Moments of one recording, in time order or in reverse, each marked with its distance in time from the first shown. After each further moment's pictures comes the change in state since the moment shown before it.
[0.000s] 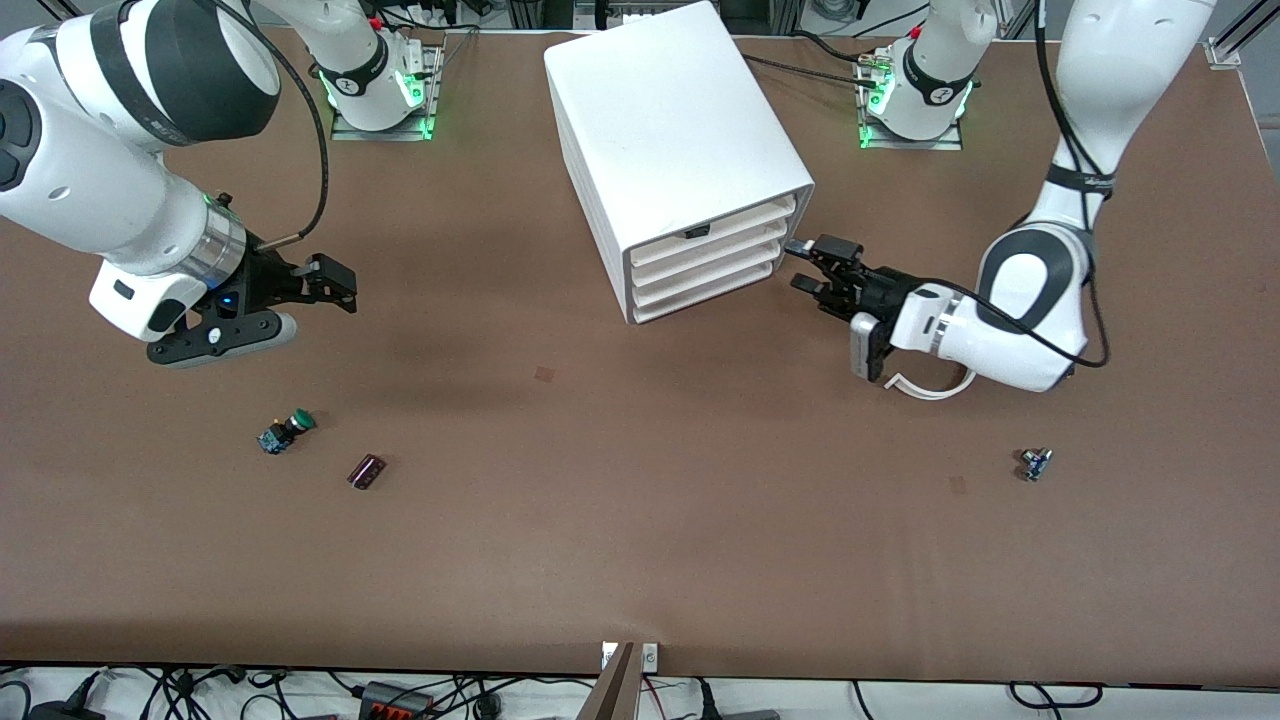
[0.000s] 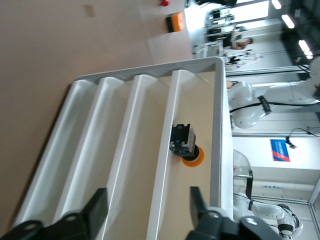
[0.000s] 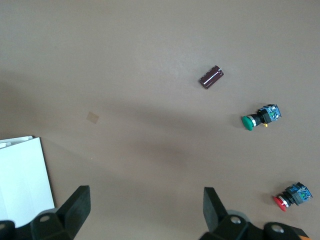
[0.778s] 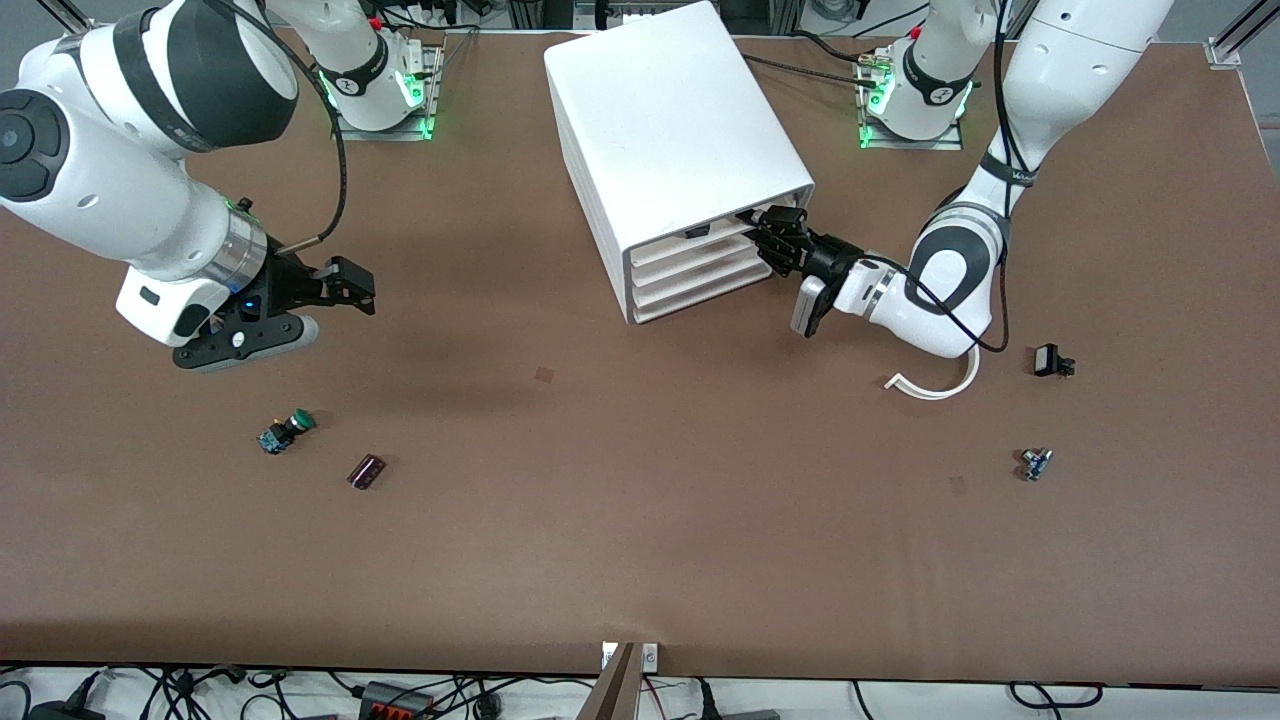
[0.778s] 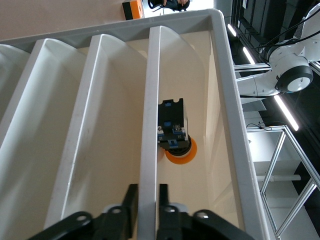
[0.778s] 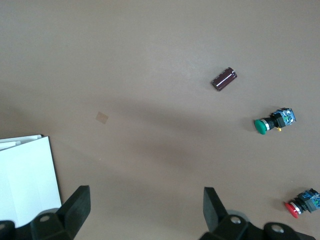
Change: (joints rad) left arm -0.001 0.022 -0.079 -0.176 -0.138 0.007 0.126; right arm 0.025 0.013 0.000 0.001 0.021 0.011 0.000
